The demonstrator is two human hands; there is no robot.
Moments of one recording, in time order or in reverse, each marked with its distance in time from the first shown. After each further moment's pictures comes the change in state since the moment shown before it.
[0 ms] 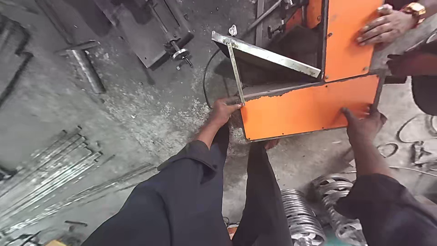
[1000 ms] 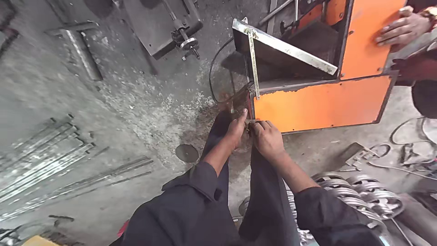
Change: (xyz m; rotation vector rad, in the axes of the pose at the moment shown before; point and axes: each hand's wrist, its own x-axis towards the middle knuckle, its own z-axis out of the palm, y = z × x) left_hand -0.086 -0.018 0.019 -0.549 -0.035 -0.632; right_hand -0.274 -0.150 0.113 -0.125 -0.347 -1.090
